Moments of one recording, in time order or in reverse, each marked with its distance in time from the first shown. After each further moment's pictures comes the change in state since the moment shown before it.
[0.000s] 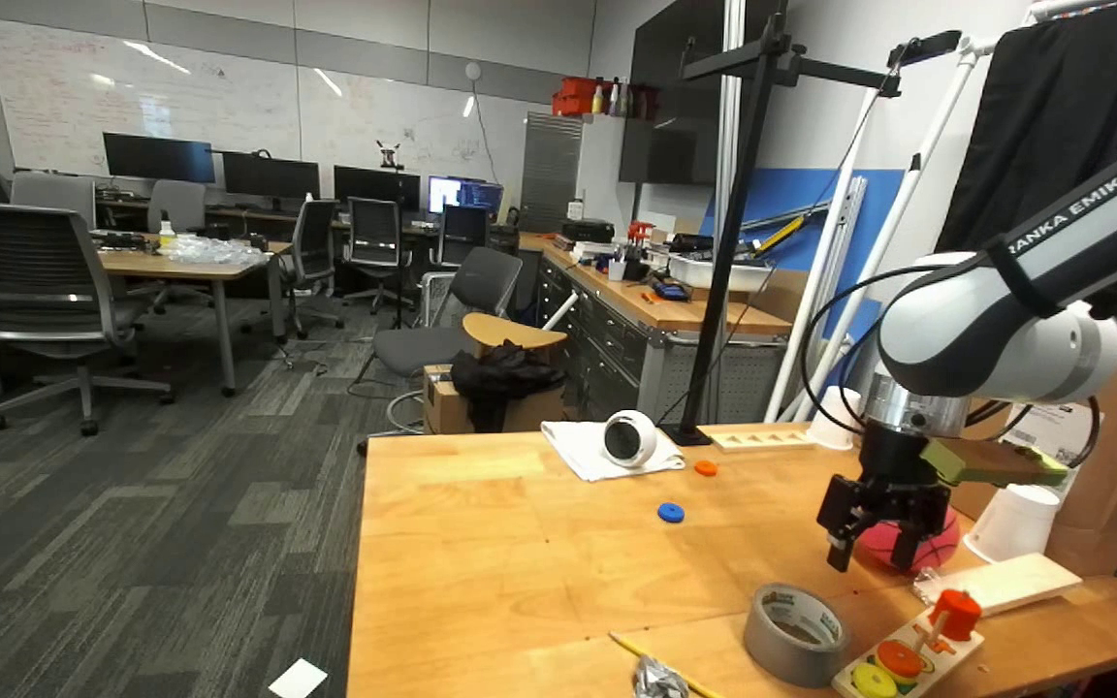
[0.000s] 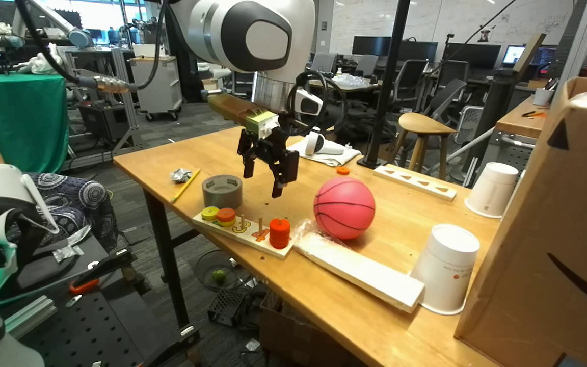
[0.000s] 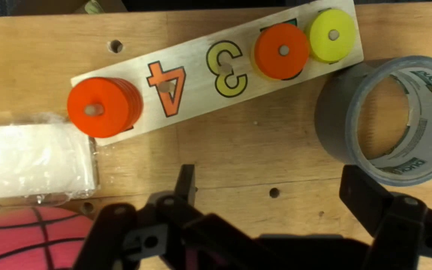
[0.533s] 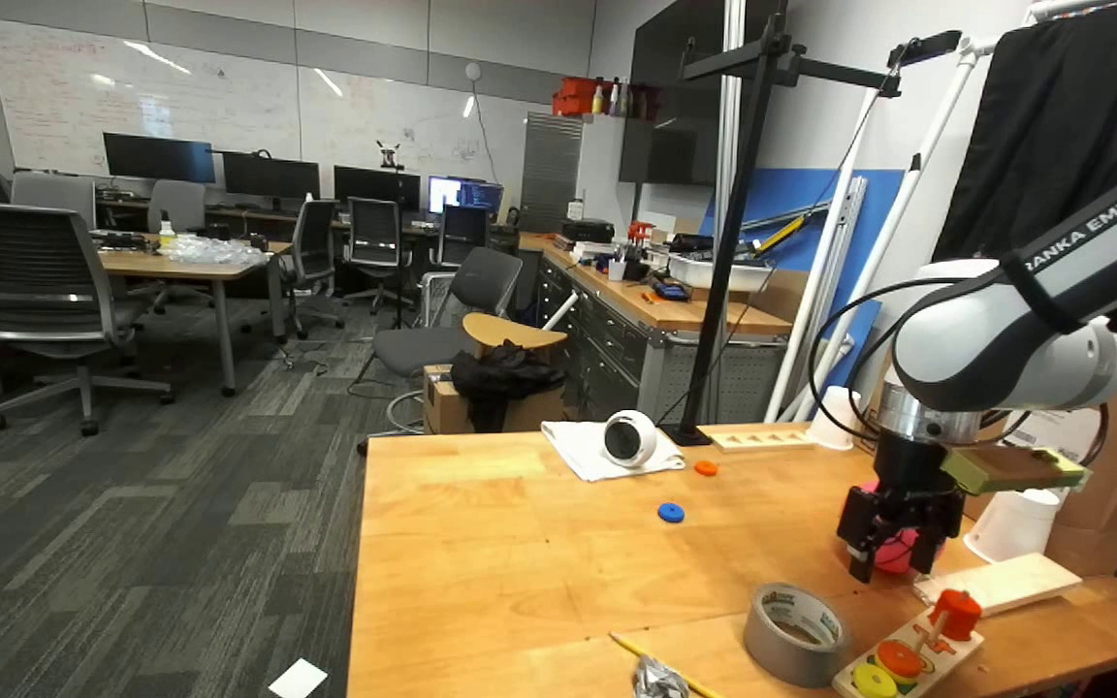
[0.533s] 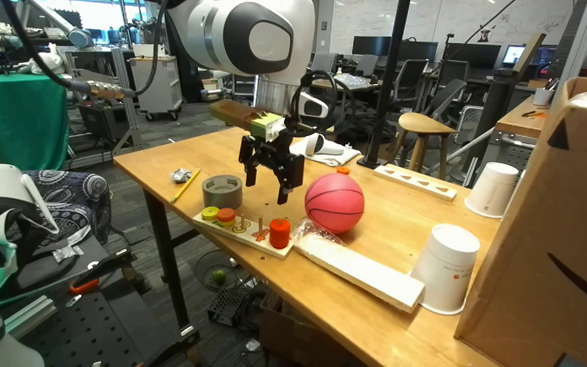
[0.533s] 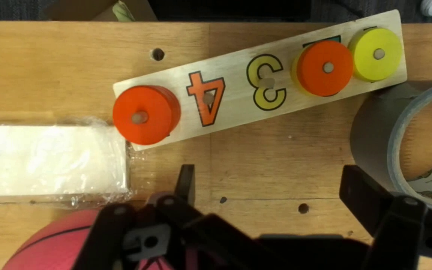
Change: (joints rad) arm -0.009 -0.004 -0.014 -0.019 -0.093 0.007 -0.005
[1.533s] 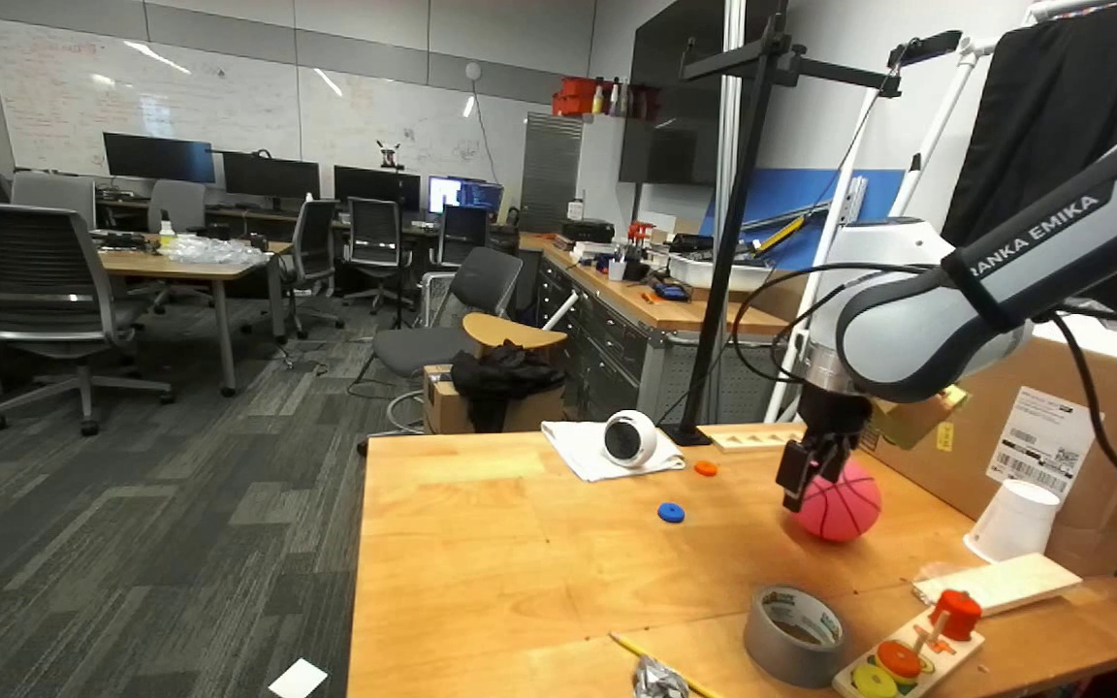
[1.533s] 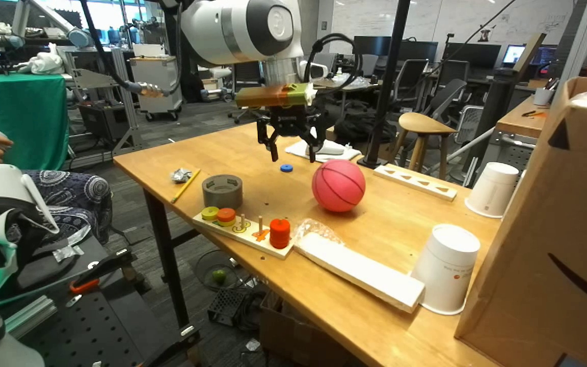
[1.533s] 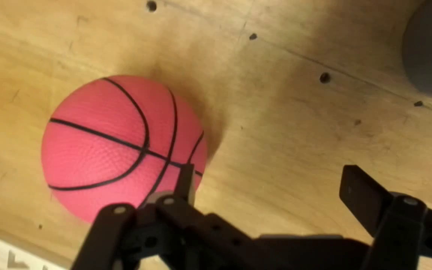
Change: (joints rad) arm 0.071 0.094 0.028 0.184 -0.279 0.119 -0.054
